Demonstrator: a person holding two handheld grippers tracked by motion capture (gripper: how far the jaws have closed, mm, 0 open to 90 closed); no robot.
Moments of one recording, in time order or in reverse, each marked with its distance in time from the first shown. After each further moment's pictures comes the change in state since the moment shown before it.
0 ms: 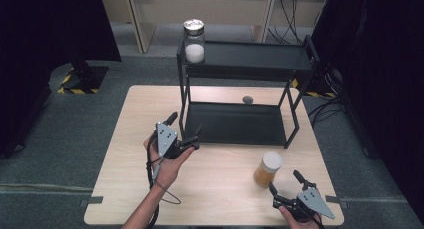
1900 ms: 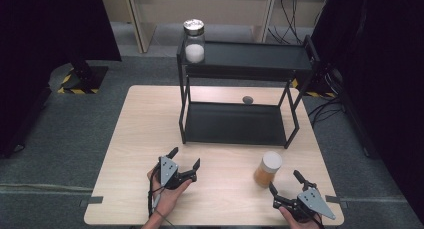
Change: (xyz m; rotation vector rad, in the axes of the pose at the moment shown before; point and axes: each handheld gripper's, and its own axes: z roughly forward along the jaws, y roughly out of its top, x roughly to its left) left arm -0.006 -0.085 -0.039 0.172 -0.034 -0.065; right arm -0.001 -0.001 -0.001 -0.004 0.004 0.004
